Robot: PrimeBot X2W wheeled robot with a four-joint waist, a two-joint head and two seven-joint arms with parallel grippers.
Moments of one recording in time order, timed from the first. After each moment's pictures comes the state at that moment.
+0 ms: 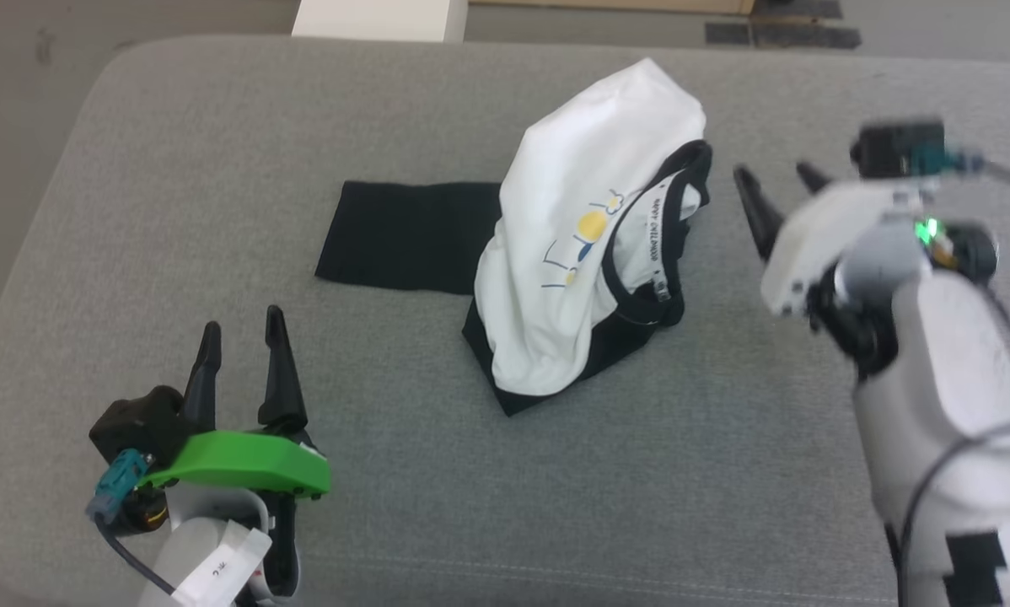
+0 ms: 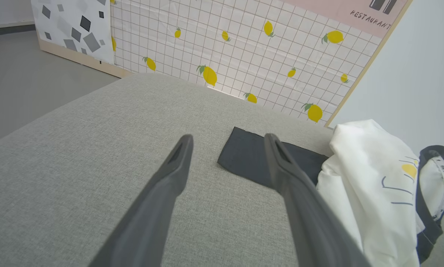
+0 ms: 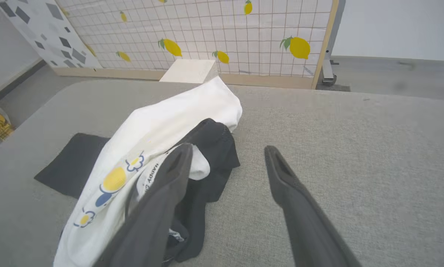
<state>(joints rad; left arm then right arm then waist) -0.15 0.17 -0.13 0.12 -0.51 0.11 -0.26 -0.64 -0.05 -0.03 0.48 0.18 0.13 0.31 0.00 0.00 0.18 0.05</state>
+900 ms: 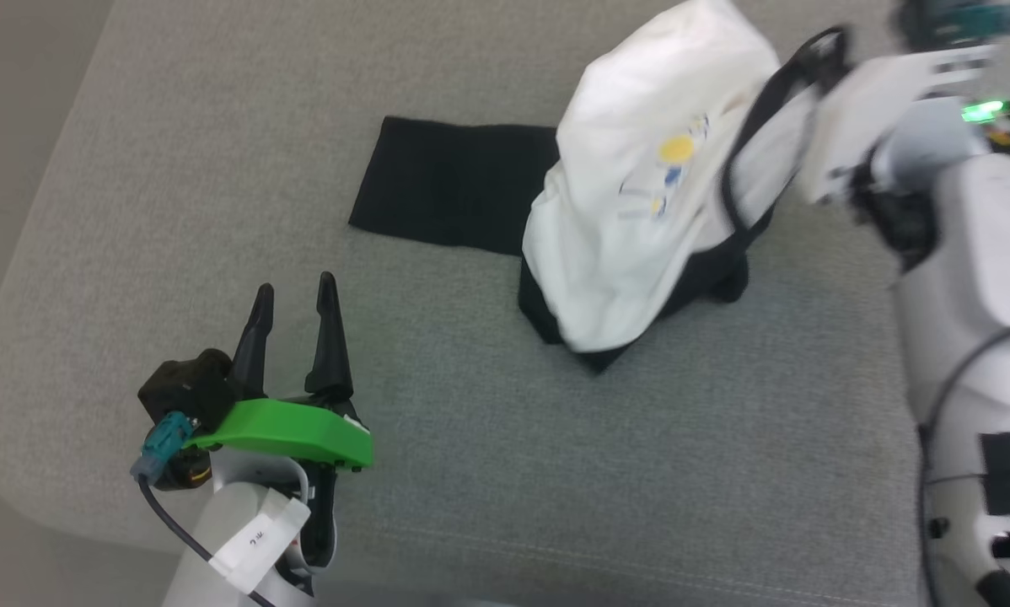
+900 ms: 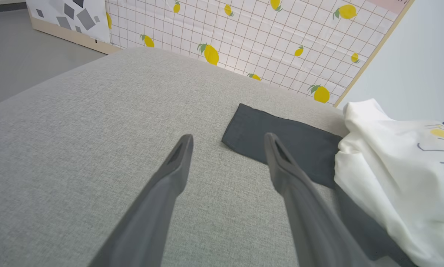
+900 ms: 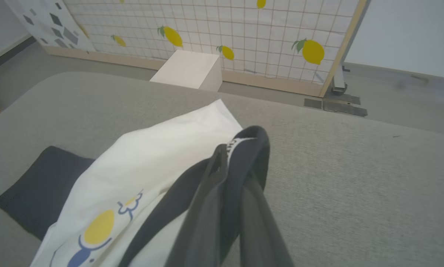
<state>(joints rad) -0.24 0.09 -0.13 0.19 -0.45 0.02 -0.26 -0.90 -0.06 -0.10 0.63 0.05 0.13 0.33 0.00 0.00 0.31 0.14</state>
